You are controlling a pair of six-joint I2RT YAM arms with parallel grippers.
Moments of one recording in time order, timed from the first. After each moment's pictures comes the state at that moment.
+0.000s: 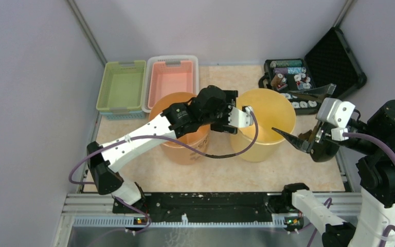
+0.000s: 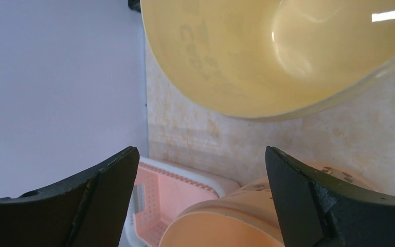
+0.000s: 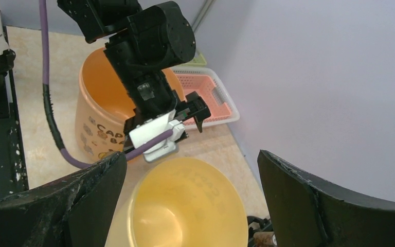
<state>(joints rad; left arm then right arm) -1.01 1.55 1.61 -0.59 -0.04 0.88 0.14 0.85 1.79 -1.01 -0.92 -0.61</state>
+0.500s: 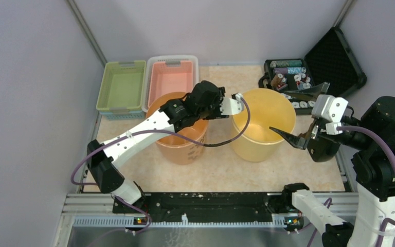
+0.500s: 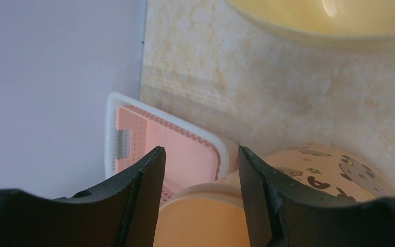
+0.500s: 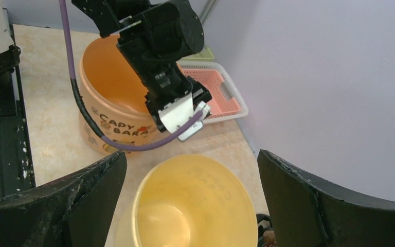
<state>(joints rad) -0.90 1.56 1.53 -0.56 -0.18 0.79 0.14 0.85 1.73 -0.99 -0.93 -0.60</state>
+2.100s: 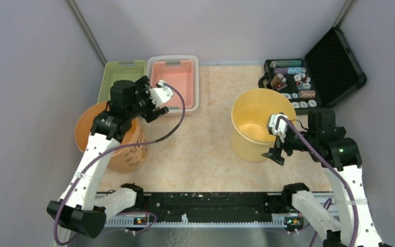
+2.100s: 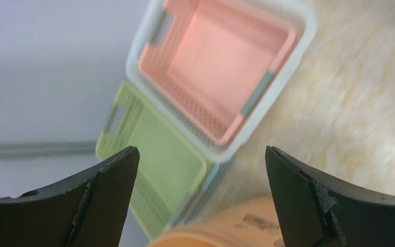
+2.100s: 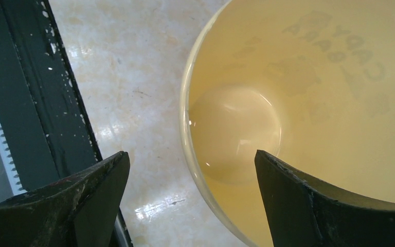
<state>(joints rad) -0.28 1.07 1.23 -0.65 0.14 0.84 0.15 0.77 1.12 -1.19 -0.74 -0.88</state>
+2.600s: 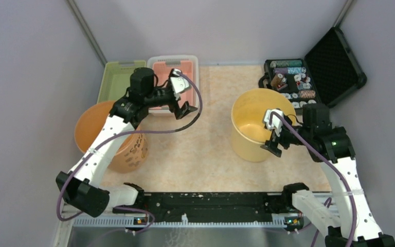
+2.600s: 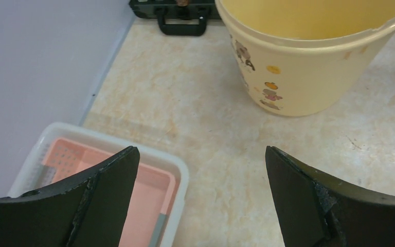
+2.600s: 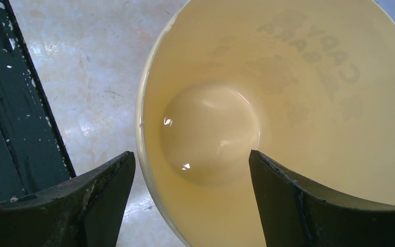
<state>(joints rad) -0.38 1.24 1.33 -0.46 0.69 0.55 0.18 0.81 1.08 -1.06 -0.66 -0.87</state>
